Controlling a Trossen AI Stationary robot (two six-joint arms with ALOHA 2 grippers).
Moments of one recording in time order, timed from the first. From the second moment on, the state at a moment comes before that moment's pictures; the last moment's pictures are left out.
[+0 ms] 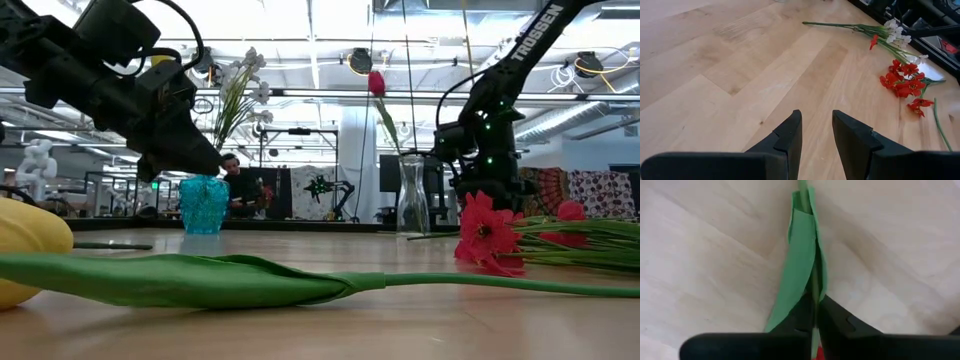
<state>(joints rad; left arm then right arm) -0.04 1.10 0.26 0.36 -0.19 -0.61 -0.85 1.66 0.86 -0.77 0.07 0.13</state>
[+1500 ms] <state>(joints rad) -0.08 1.10 0.39 0.36 -0.29 -0.11 -0.35 0.78 0.86 -0.61 0.05 0.43</state>
